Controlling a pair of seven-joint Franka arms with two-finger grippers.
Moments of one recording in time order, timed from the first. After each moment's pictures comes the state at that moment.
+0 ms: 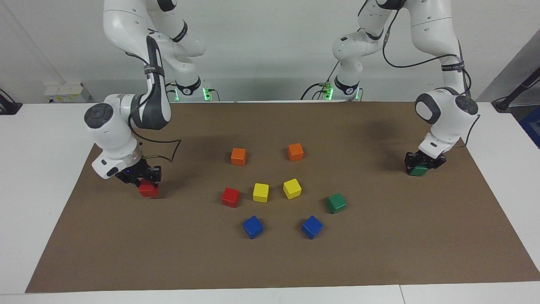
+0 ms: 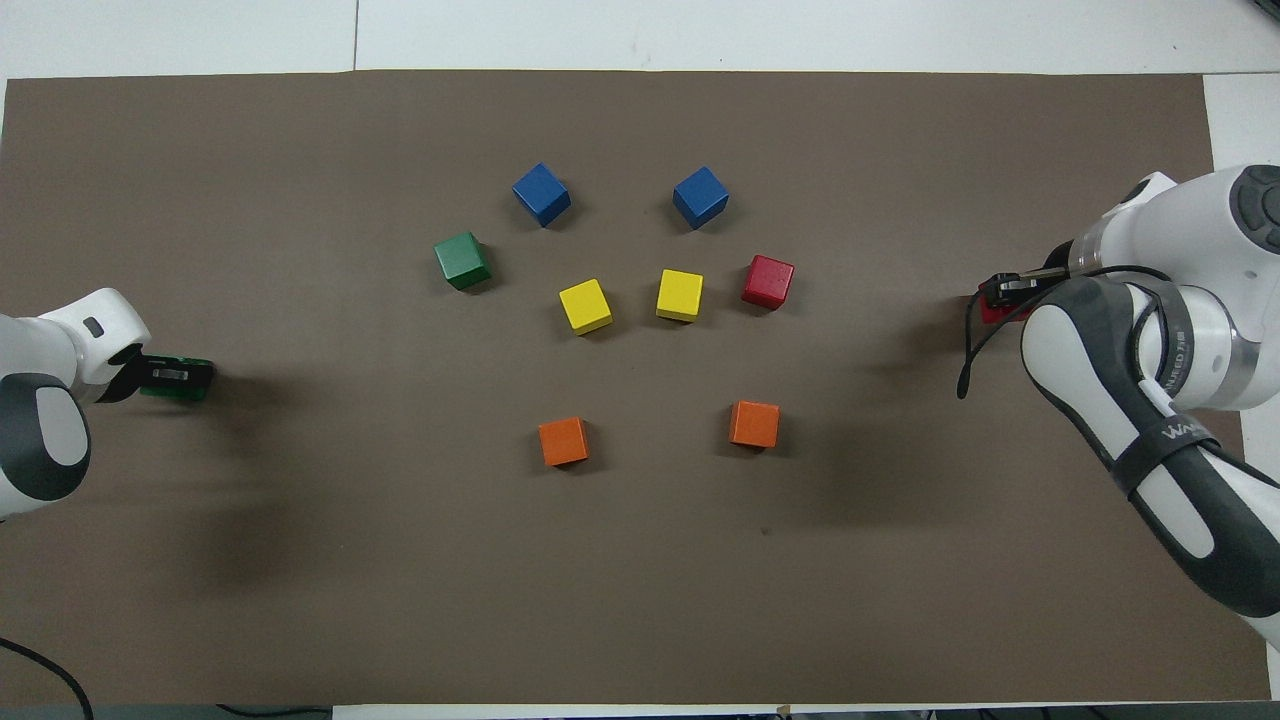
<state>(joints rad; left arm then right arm) 0.30 0.20 -0.08 -2.22 -0.03 2.50 0.45 -0.05 0.26 -0.02 -1.97 0.00 2.26 -0.10</state>
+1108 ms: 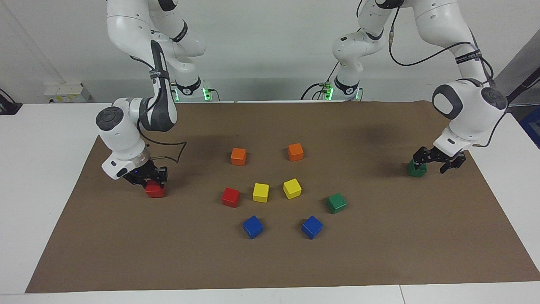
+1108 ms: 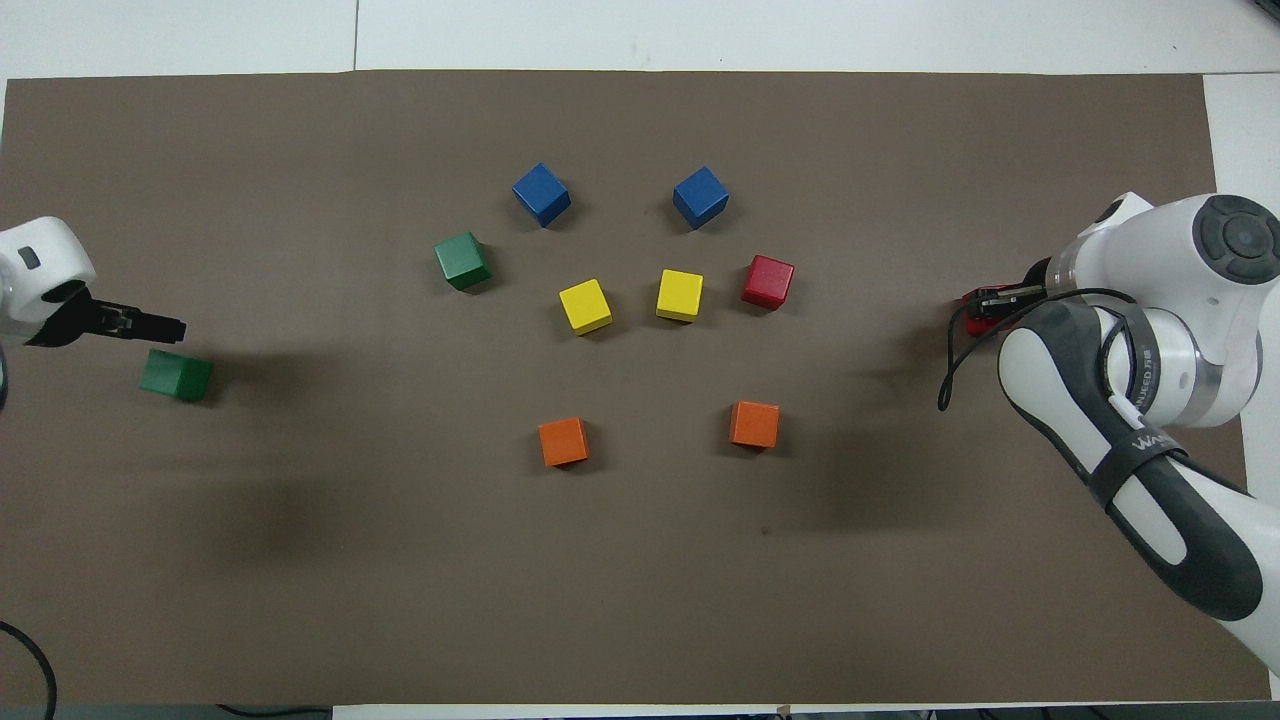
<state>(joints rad) 0.26 0.19 -0.10 -1.90 -0.03 2.15 0.43 -0.04 0.26 -0.01 -2.04 0.00 2.35 -0.11</state>
